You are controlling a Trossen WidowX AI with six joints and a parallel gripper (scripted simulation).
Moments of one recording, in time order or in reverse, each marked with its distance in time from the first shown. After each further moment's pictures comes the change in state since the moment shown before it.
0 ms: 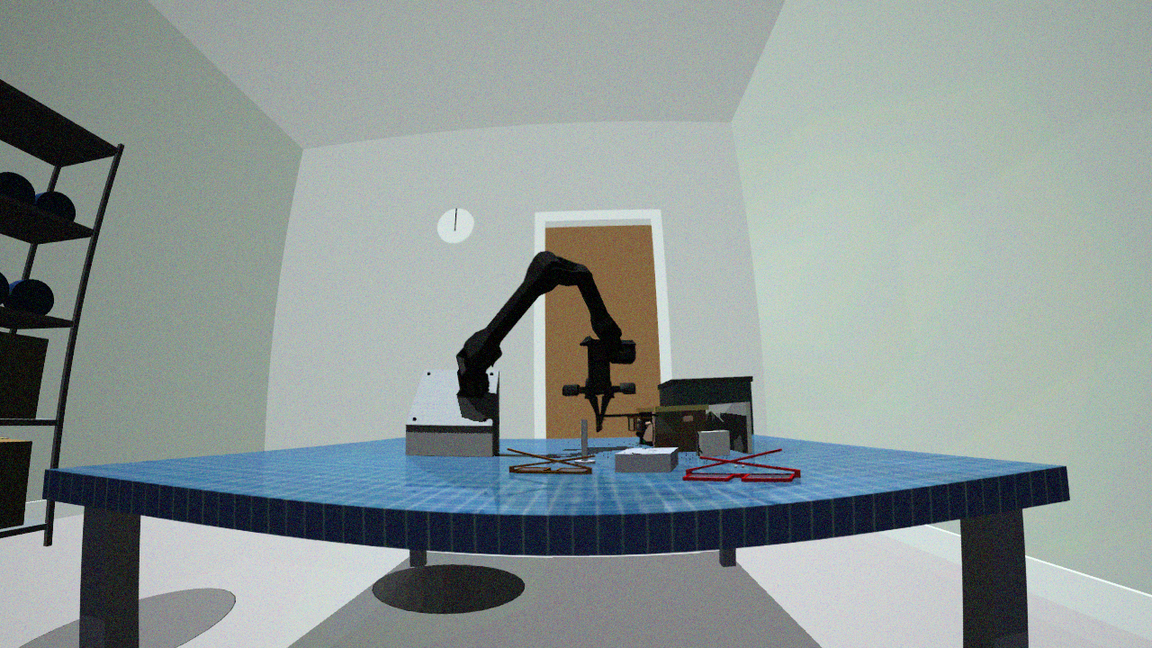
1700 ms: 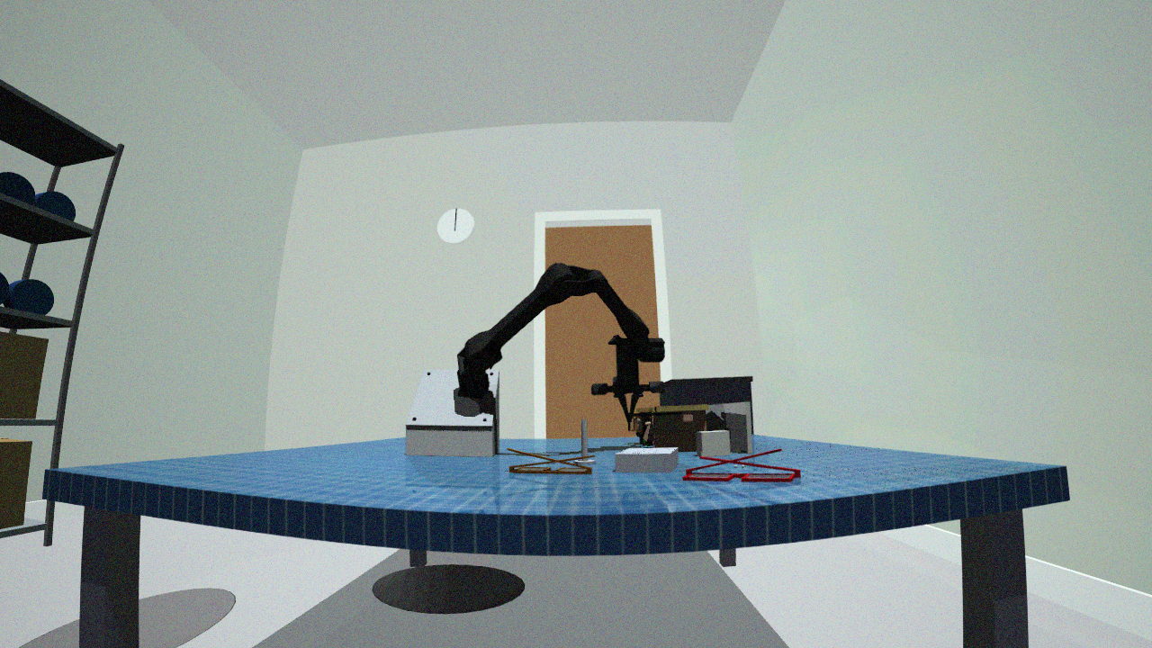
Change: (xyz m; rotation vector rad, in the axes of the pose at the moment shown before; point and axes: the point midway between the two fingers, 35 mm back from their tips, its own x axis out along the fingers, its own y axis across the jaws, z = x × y) arm -0.001 -0.075 -0.001 0.003 0.001 -0.003
